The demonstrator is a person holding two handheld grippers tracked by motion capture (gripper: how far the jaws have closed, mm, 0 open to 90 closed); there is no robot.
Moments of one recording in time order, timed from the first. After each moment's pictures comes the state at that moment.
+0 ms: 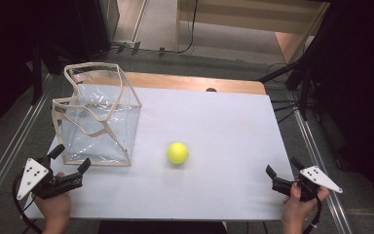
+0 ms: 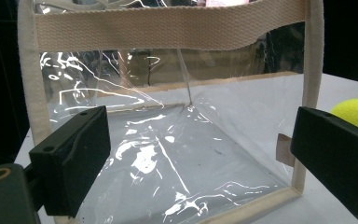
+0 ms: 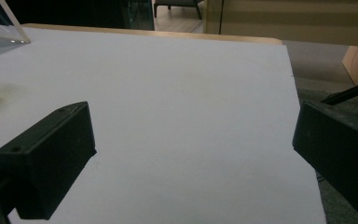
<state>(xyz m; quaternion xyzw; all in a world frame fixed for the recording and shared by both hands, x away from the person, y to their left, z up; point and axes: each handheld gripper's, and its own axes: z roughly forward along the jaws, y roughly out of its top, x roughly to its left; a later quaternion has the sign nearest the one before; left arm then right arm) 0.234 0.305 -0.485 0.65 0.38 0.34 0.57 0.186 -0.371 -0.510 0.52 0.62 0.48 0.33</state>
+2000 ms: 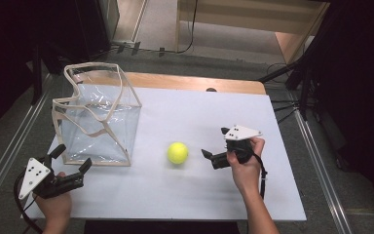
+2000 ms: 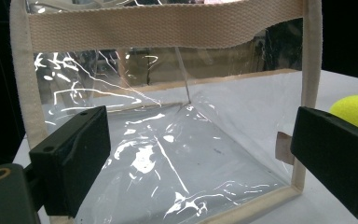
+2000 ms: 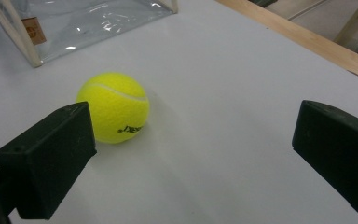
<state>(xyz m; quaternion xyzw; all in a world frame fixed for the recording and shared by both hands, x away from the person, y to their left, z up) 0.234 0.303 -0.486 0.65 0.37 0.34 0.57 0.286 -0.208 -0.442 0.35 0.81 0.43 0.20</state>
